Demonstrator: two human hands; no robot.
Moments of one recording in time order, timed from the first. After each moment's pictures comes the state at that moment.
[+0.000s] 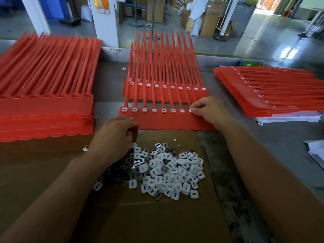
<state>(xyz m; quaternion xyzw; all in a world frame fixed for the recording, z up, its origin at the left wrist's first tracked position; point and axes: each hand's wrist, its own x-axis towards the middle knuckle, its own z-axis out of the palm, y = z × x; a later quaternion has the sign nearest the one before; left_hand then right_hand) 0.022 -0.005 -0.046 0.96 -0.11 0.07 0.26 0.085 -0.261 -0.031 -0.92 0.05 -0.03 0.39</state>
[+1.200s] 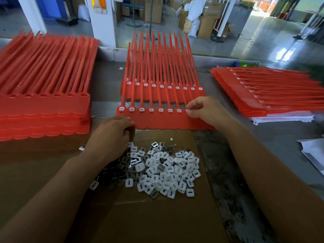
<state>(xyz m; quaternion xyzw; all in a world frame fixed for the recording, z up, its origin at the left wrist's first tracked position) 0.020 -0.007 -0.043 0.96 -0.11 0.06 0.25 0.067 -0.260 -0.017 -0.93 0.01 -0.02 0.37</state>
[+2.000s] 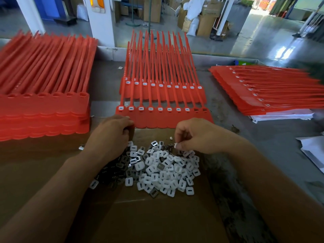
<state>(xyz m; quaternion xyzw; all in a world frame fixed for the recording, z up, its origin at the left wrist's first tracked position) 0.020 -0.007 -0.043 0.96 -0.10 0.06 0.25 0.004 -0.226 0.003 -0.94 -0.17 0.17 0.24</state>
